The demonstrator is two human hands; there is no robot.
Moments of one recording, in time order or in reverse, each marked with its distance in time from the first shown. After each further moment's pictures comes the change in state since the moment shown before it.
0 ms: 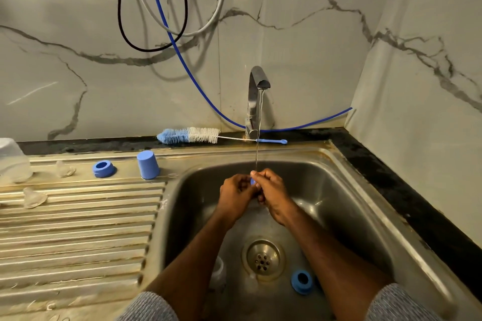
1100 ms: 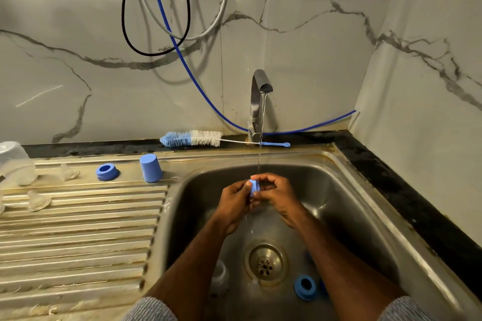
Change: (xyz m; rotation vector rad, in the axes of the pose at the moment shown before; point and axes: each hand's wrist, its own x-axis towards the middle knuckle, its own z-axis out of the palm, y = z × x) left_hand -0.006 0.006 -0.003 -0.619 -0.097 -0.325; right_hand 0.002 0.002 -0.018 -0.078 -0.145 -0.198
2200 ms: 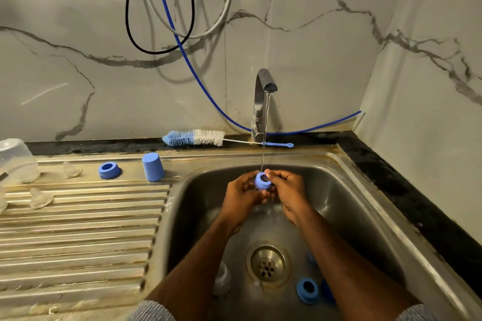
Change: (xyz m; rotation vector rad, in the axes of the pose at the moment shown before) left_hand 0.000 0.002 0.006 0.141 -0.082 0.246; right_hand 0.005 -0.018 0.006 0.239 0.296 0.152
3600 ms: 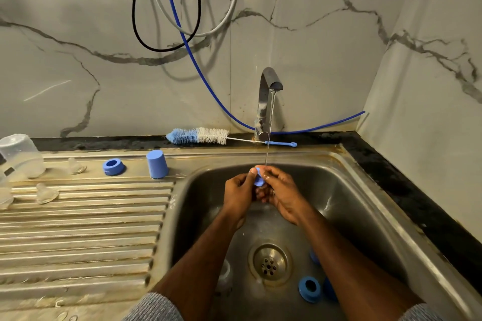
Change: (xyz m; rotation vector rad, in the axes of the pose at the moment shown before) left_hand 0.005 0.004 0.003 -0.037 0.234 -0.097; right_hand -0.010 -0.006 0.009 -0.086 -0.266 0.057
